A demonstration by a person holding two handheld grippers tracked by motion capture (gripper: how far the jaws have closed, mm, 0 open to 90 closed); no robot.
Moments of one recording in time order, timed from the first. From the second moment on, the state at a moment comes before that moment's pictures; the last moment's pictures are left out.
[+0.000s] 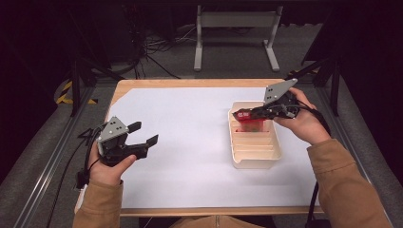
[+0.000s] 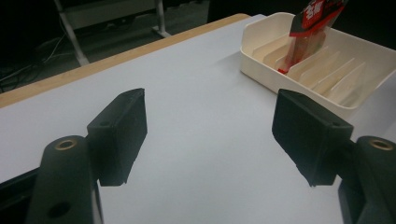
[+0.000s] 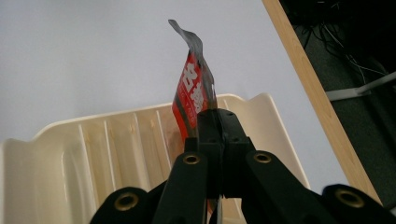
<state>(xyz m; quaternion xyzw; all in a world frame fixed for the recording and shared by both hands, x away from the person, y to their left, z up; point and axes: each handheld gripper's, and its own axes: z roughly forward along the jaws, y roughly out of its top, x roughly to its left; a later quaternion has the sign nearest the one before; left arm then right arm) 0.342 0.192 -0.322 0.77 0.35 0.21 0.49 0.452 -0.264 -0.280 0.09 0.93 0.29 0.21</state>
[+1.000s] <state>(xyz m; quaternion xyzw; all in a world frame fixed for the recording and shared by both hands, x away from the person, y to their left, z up) 0.346 0.190 -0.326 0.77 0.36 0.20 0.49 0.456 -0.282 -0.310 0.13 0.93 0.29 0.18</state>
